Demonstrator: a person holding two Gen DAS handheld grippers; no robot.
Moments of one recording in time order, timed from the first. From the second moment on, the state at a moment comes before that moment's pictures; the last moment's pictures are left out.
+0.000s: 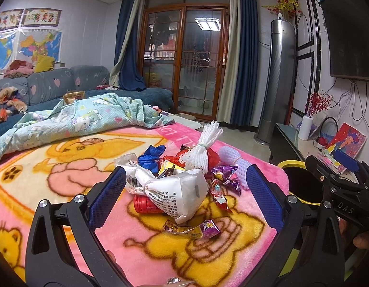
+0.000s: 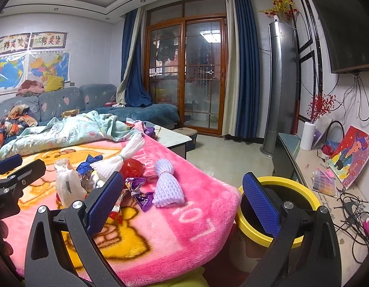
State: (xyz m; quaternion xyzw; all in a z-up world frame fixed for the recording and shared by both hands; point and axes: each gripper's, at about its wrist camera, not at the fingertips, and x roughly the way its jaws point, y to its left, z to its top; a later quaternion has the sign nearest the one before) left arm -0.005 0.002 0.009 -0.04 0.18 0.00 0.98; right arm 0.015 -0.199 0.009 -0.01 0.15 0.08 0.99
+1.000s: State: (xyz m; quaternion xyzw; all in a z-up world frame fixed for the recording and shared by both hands) left arm -0.001 0.002 0.000 -0.05 0.19 0.01 0.98; right arm 0.013 -0.193 0.009 -0.02 0.14 0.11 0.98
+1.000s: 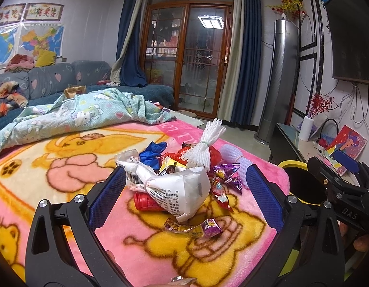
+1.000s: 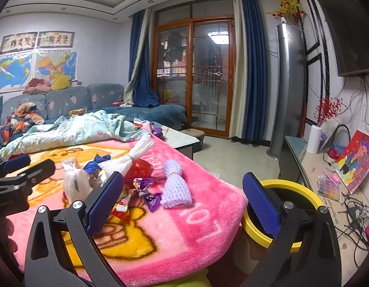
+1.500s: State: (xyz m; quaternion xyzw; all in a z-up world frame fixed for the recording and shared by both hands) left arm 0.015 0.072 0.000 -0.13 0.21 0.08 0.97; right arm 0.021 -0.135 0.012 -0.06 0.18 0.24 0.95
